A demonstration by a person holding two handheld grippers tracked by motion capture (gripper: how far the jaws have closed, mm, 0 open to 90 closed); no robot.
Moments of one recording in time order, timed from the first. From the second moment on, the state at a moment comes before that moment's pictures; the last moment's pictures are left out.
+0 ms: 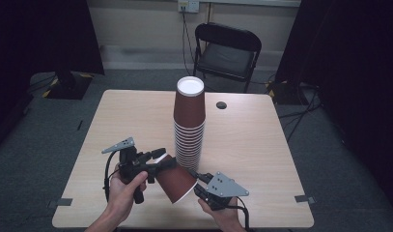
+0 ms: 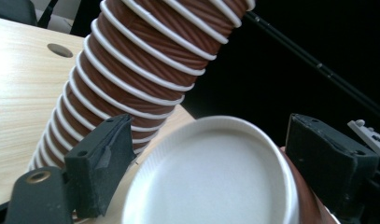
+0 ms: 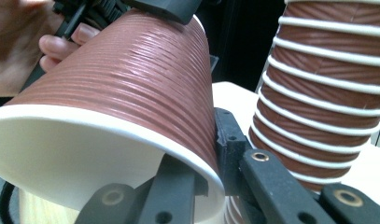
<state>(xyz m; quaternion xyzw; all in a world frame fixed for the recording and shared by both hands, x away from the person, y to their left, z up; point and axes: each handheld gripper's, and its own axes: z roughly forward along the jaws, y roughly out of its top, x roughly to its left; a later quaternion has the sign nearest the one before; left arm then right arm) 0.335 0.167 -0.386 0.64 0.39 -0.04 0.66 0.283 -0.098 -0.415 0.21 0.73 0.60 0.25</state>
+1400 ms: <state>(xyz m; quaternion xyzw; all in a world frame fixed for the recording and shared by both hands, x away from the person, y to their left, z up) 0.315 0.139 -0.390 0.83 0.15 0.05 0.53 0.327 -0.132 -0.425 0.25 0.86 0.44 0.02</state>
